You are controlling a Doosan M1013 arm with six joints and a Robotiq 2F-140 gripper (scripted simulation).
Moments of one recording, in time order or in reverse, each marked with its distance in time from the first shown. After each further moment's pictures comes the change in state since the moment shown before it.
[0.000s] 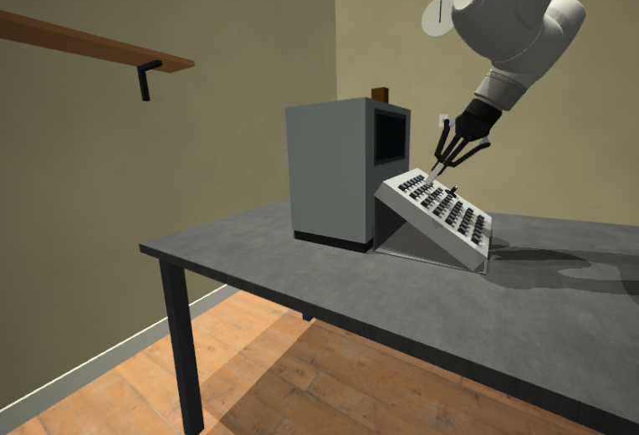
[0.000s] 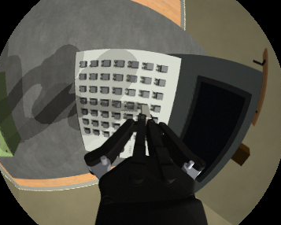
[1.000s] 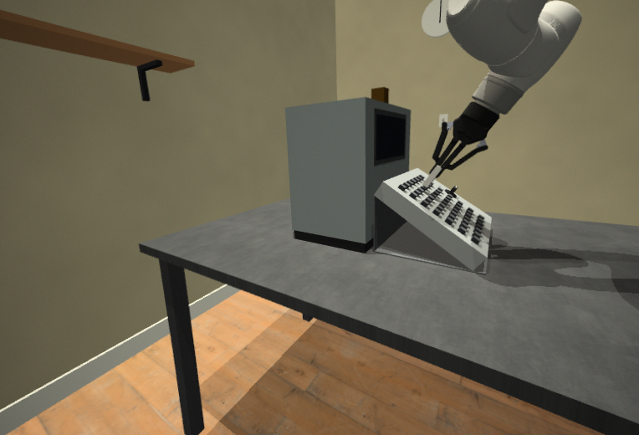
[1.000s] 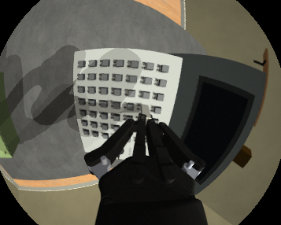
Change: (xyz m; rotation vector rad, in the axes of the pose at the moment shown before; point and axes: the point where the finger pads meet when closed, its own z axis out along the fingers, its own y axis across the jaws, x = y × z) arm 0.000 0.000 0.008 0.000 0.000 0.000
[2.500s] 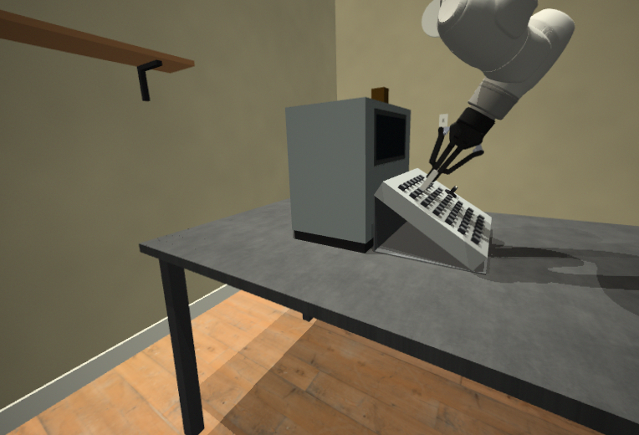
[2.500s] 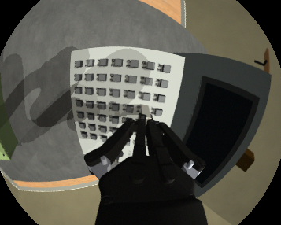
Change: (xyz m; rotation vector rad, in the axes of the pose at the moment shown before) arm 0.000 0.000 0.014 0.000 0.000 0.000
